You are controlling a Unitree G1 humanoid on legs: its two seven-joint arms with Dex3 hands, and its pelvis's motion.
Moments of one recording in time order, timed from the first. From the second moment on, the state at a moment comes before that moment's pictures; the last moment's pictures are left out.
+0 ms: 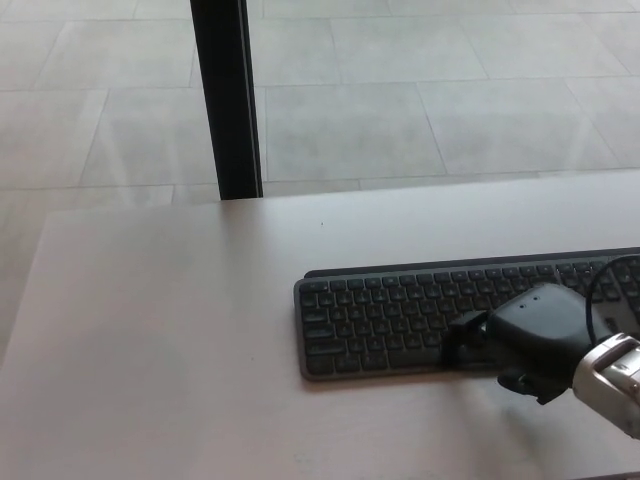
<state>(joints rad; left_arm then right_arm) -0.34 0.66 0.68 1.26 -0.36 -0.08 0.15 -0.59 -0.63 0.57 0.49 -0.86 -0.26 0.01</state>
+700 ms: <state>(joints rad) -0.34 0.65 0.67 1.26 -0.36 -0.08 0.15 -0.59 -0.65 0.13 0.39 -0.59 -0.27 0.11</state>
